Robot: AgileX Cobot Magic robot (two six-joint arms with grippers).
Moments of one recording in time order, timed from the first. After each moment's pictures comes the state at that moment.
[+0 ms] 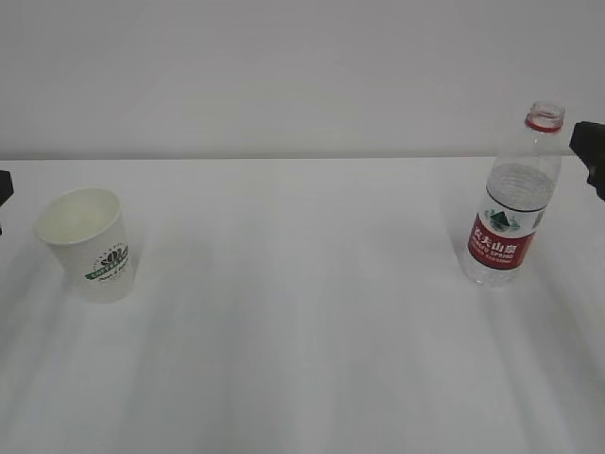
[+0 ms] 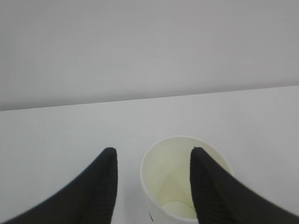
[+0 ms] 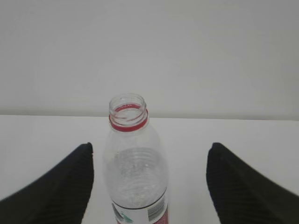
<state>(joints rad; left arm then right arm) -0.13 1.20 -0.35 0.02 -0.50 -0.06 0.13 1.11 -0.46 0.15 -0.30 -0.11</state>
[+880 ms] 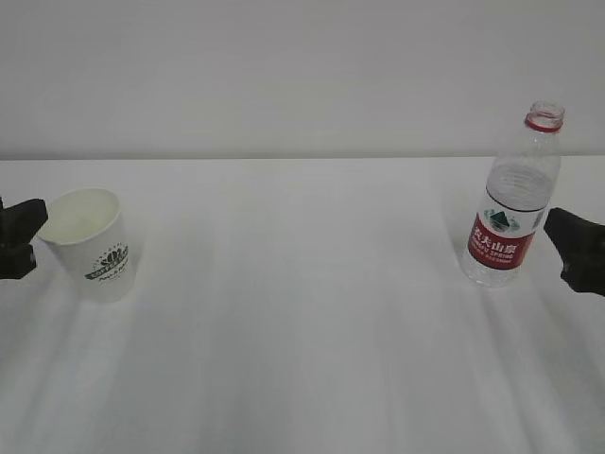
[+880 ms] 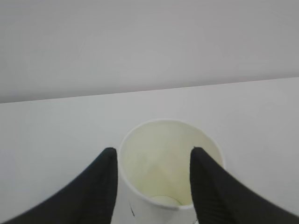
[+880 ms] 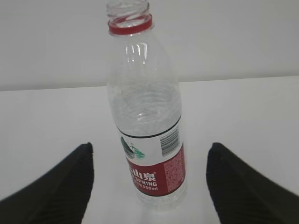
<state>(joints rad) -0.13 1.42 -0.27 0.09 -0.84 -0.11 0.13 1.31 -0.20 0.01 -0.76 0.09</state>
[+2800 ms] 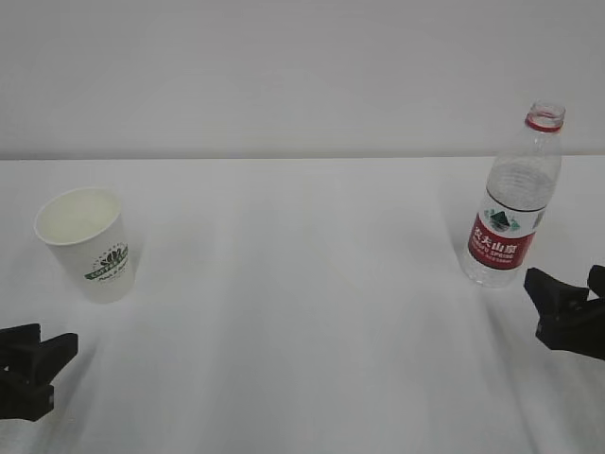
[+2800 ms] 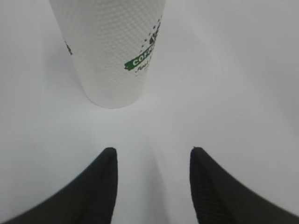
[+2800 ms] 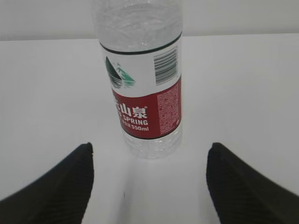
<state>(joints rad) -0.13 1.78 -0.06 0.22 -1.15 -0.10 0.13 1.69 -0.11 0.01 -1.14 0.06</state>
